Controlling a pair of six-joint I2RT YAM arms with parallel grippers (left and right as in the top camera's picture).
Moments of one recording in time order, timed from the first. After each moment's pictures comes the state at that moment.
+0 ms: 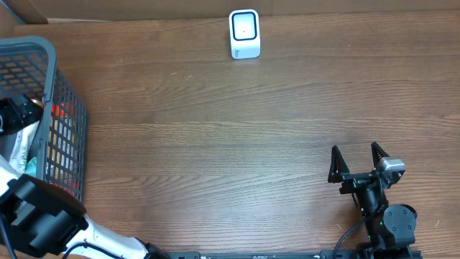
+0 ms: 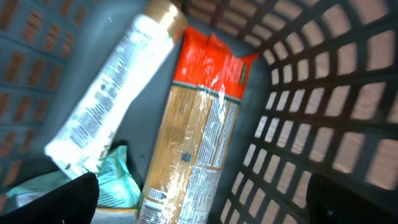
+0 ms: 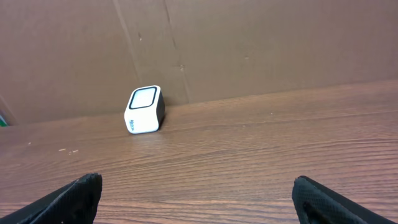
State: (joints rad) left arm 0.85 1.96 1.93 -1.19 0.25 0.28; right arm 0.13 0.01 0.02 -0.04 -0.02 0.20
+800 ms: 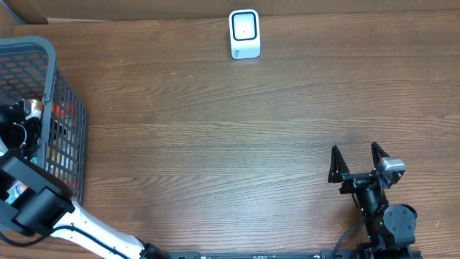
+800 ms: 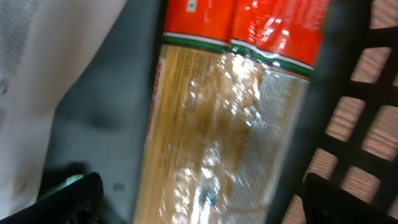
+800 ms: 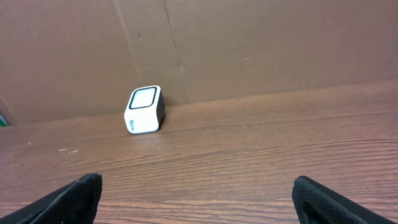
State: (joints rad) left arm 0.86 2.19 1.85 -1.13 0.25 0.39; right arm 0.13 0.01 0.02 -0.04 -0.02 0.20
